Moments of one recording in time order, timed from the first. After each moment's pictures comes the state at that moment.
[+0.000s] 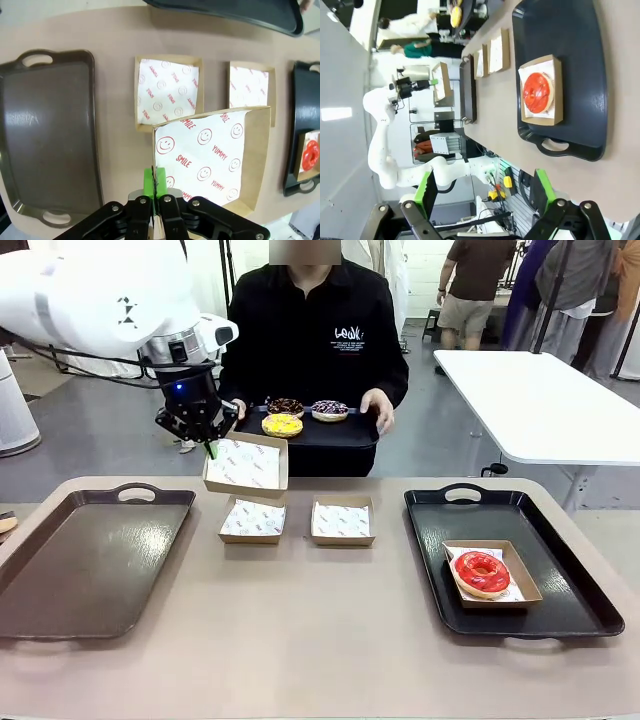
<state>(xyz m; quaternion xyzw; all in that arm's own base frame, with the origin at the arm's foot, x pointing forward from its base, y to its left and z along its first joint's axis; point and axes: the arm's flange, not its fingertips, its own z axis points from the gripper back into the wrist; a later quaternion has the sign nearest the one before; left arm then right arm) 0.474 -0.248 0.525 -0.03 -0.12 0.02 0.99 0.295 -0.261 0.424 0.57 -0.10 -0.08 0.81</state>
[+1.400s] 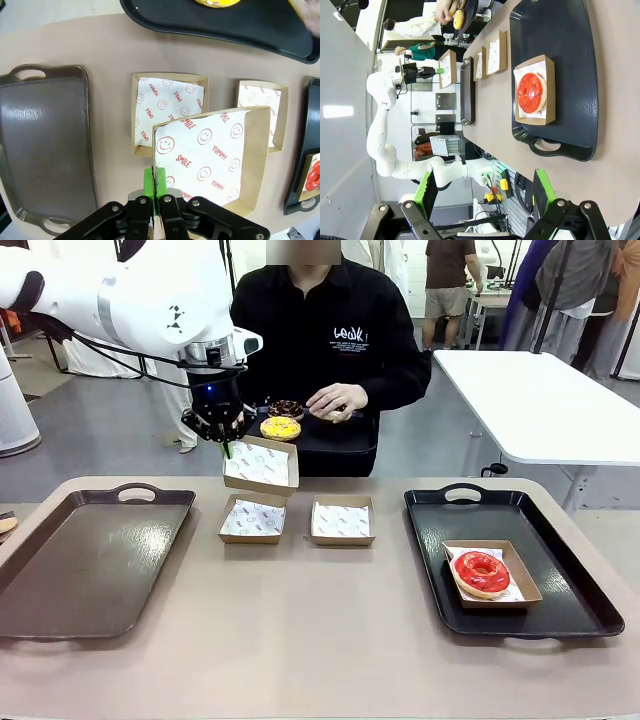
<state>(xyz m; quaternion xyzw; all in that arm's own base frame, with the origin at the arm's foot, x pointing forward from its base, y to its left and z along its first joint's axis) 0.531 -0.269 0.500 0.00 -0.09 0.02 1.00 0.284 -0.269 0.404 0.57 -0.11 -0.07 0.81</state>
